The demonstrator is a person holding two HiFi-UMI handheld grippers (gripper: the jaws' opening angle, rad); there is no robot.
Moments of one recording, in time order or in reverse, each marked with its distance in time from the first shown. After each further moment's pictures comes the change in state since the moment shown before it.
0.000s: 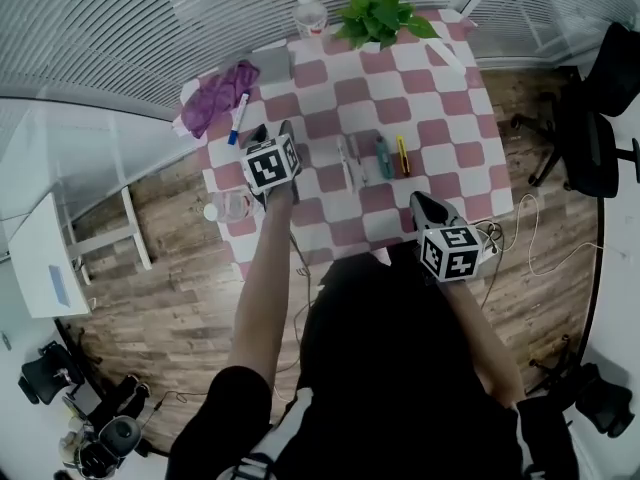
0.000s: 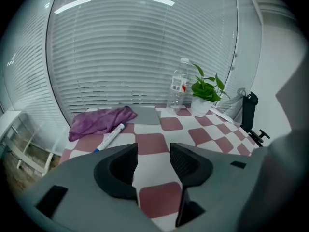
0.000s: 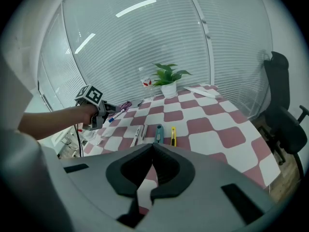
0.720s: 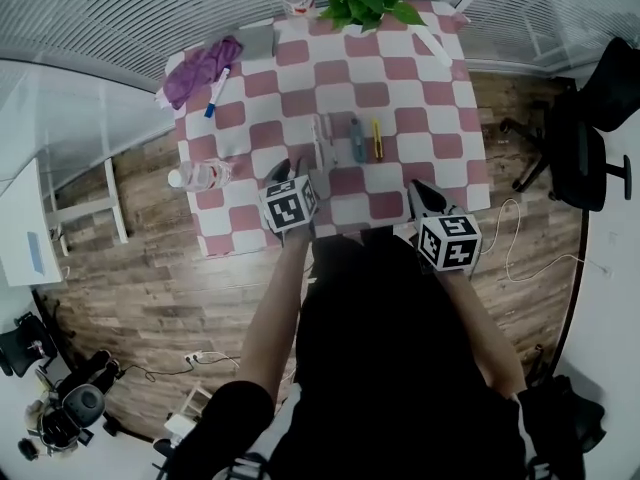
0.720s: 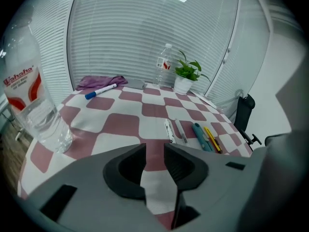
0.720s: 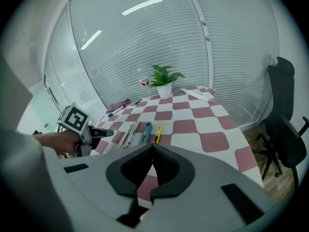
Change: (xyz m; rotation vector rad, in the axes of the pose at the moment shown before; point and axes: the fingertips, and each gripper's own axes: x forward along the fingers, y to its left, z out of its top) left arm -0.055 -0.094 -0.138 -0.137 0.078 -0.016; right arm -0.031 -0.053 -0.006 -0.079 0.020 0.035
